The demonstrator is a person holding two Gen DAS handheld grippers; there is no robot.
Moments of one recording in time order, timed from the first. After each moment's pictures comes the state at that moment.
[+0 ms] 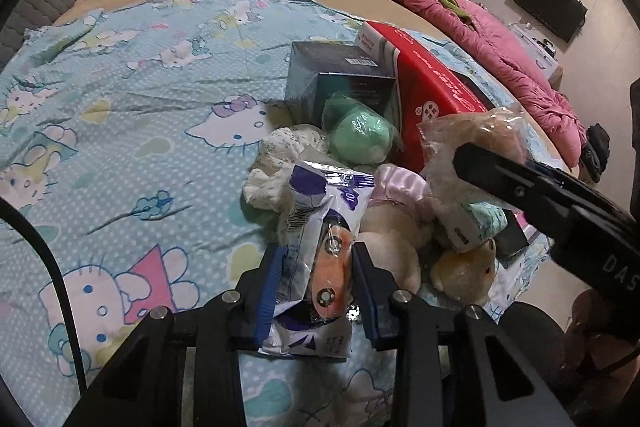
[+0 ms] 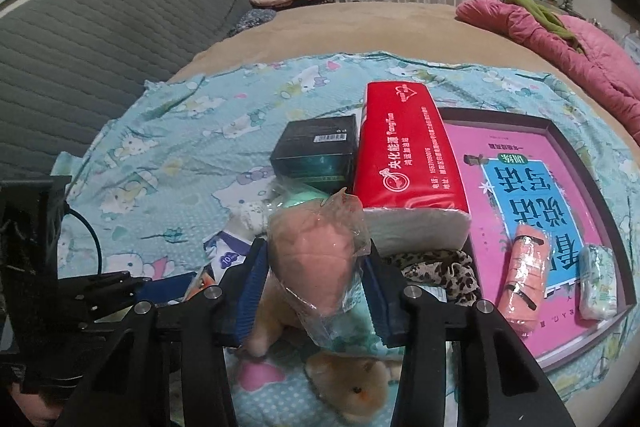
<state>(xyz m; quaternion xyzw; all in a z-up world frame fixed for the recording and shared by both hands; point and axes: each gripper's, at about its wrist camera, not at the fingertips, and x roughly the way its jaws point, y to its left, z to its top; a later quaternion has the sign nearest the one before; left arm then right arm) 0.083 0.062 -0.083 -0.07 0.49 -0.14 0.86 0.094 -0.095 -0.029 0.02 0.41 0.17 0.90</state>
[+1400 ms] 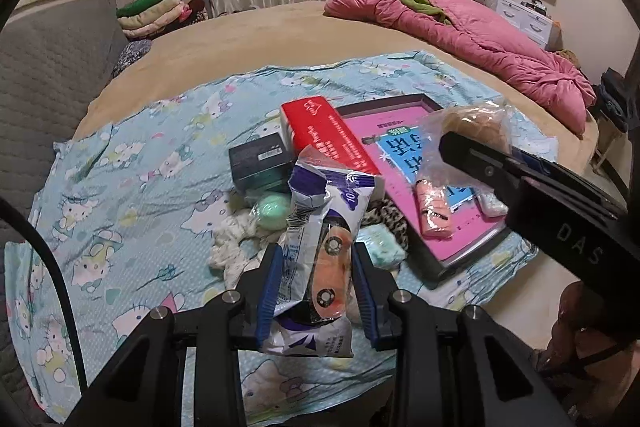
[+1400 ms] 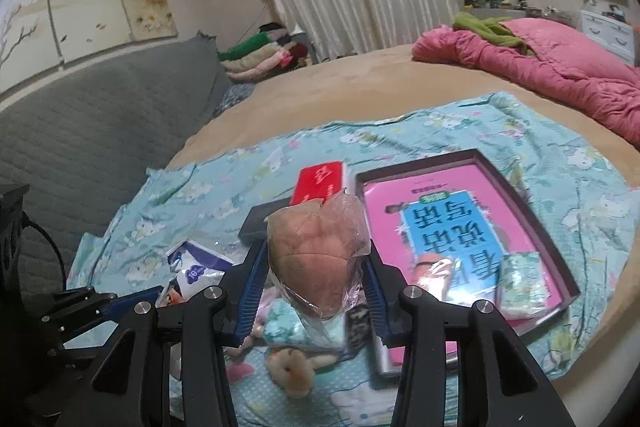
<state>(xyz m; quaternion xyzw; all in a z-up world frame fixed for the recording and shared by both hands) 0.038 -0.057 0.036 0.06 0.43 -0.10 0.89 0.049 -0.211 0.045 0.11 0.31 0.13 0.94</state>
